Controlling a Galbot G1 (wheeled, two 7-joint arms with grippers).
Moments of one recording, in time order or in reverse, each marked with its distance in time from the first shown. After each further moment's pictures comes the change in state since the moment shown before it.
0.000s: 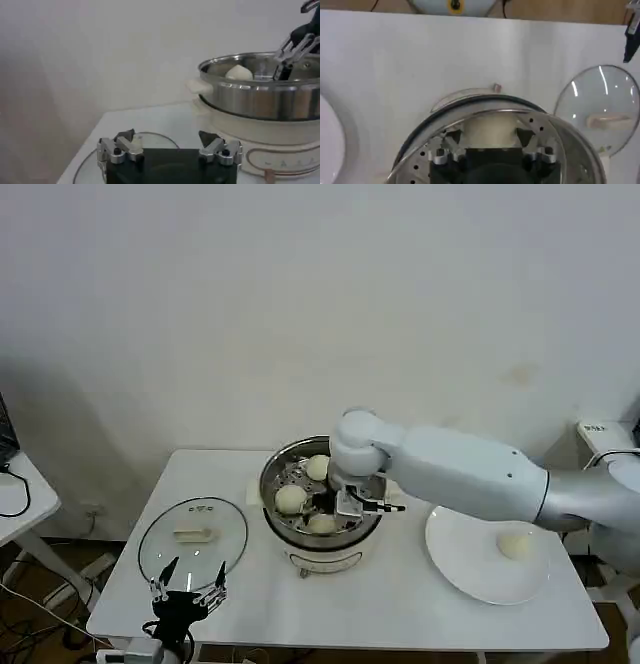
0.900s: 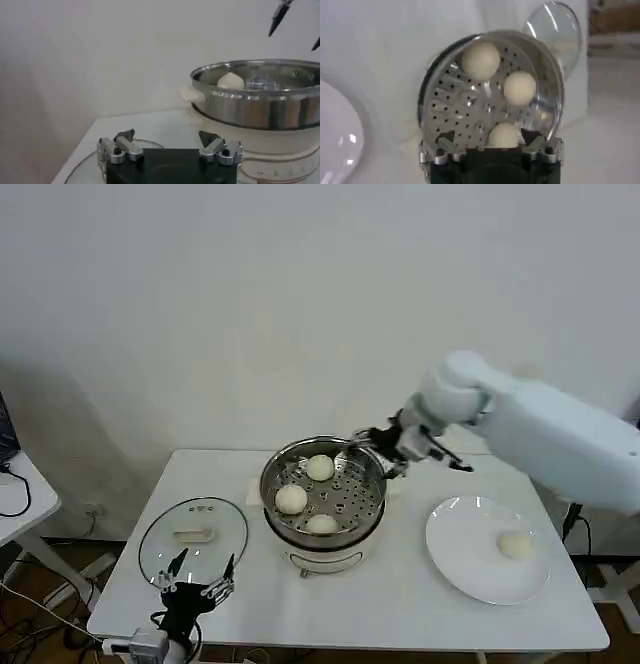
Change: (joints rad) left arm -0.037 0.021 0.026 -0.006 -0.017 0.014 0.021; right arm 0.026 -0.405 0.177 0.066 0.228 -0.206 0.080
